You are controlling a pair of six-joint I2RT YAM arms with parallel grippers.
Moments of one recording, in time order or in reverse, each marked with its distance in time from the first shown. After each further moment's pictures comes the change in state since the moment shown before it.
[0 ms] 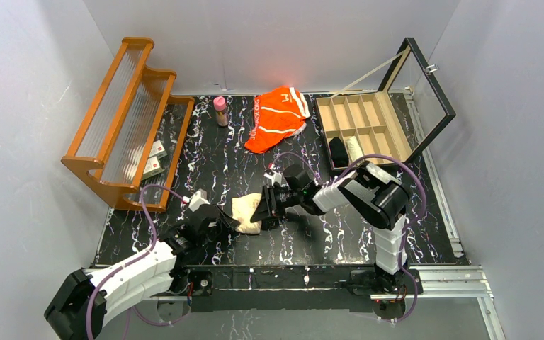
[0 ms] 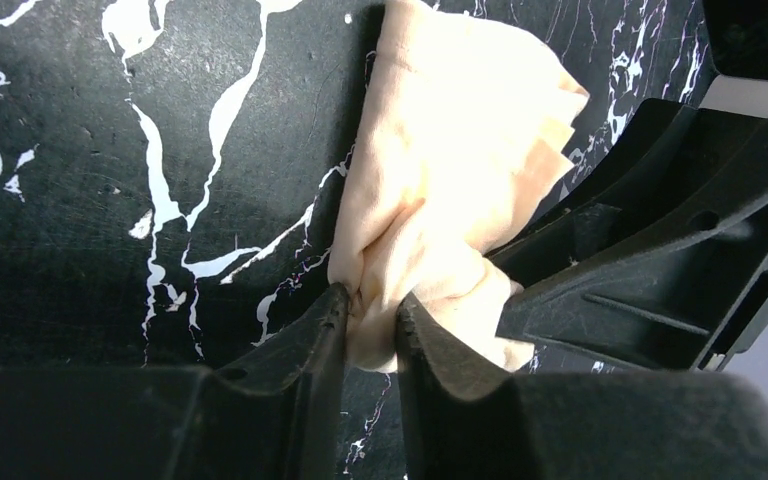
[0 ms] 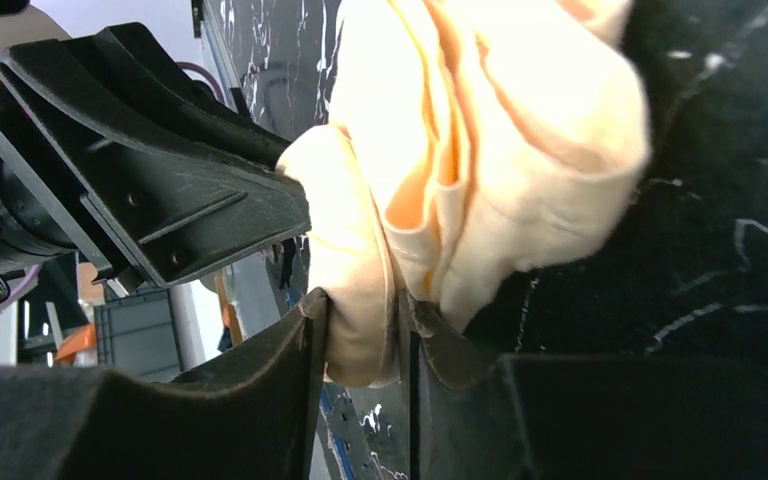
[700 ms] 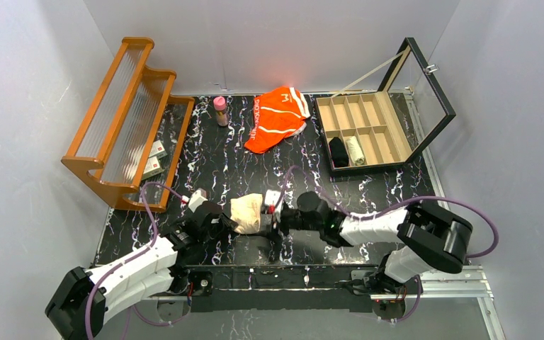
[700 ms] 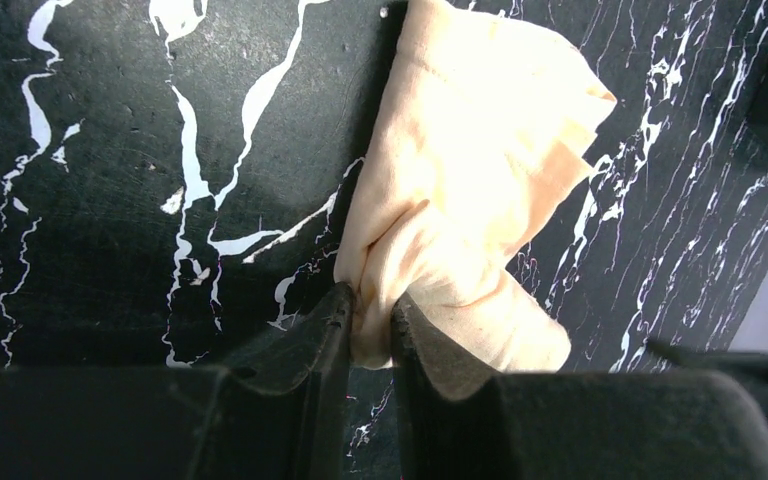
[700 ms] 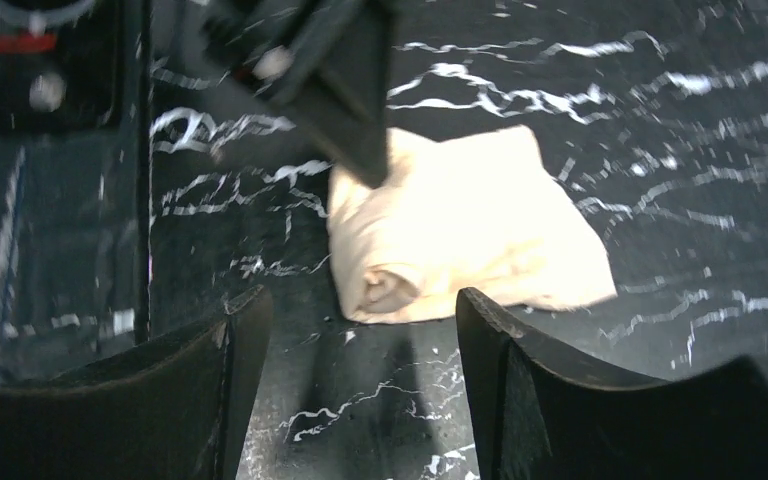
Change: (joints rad) left arm 0.000 0.019 0.063 -0.123 -0.019 -0.032; right arm 0.219 -0.518 -0.274 0.008 0.461 -0.966
